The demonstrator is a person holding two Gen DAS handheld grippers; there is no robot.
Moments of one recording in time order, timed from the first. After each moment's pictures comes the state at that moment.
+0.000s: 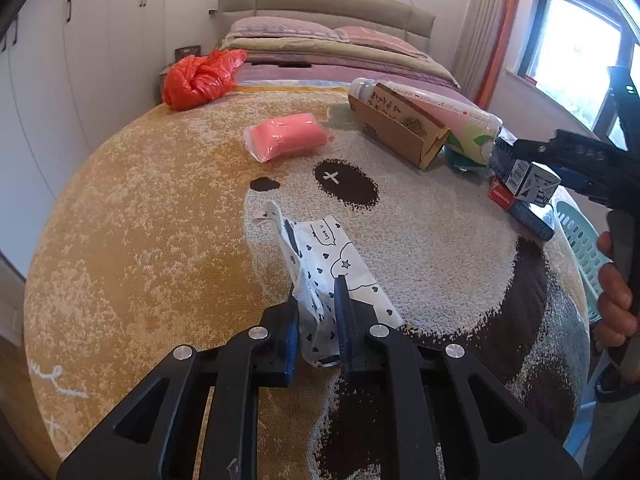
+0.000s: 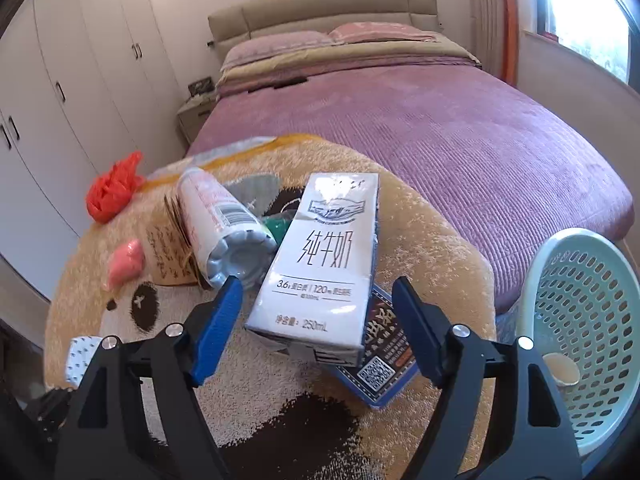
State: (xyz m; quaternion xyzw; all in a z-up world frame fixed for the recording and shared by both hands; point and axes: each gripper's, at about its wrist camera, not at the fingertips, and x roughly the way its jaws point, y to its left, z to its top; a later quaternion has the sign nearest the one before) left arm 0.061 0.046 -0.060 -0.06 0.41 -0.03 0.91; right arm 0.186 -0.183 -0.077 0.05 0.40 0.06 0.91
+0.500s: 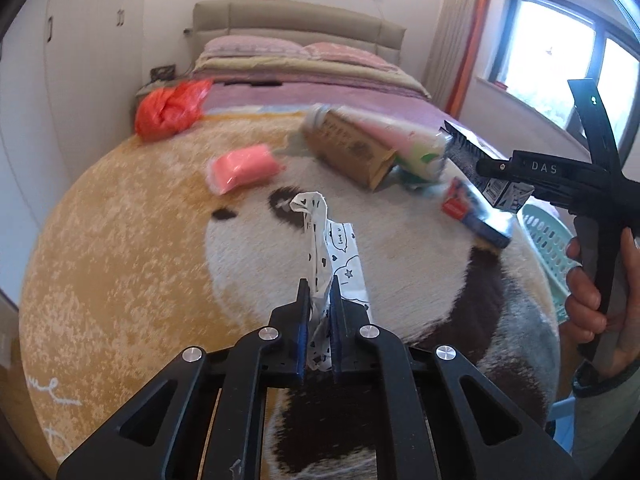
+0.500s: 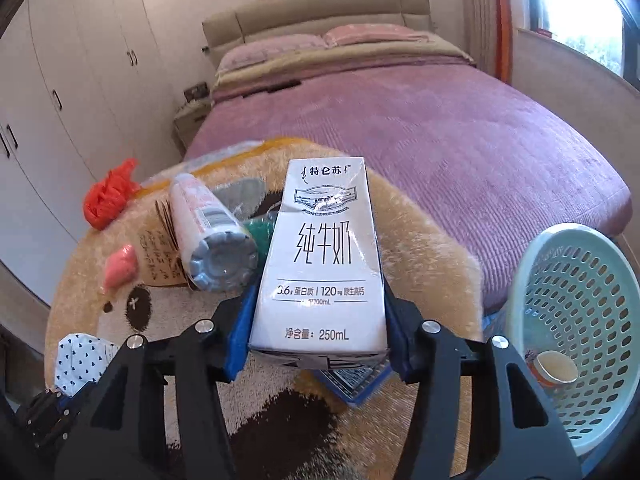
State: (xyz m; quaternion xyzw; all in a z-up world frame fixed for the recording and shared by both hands) left arm 0.048 0.023 -0.033 -0.05 0.37 -0.08 0.92; right arm 0.166 -0.214 -0.067 0.09 0.38 0.07 0.92
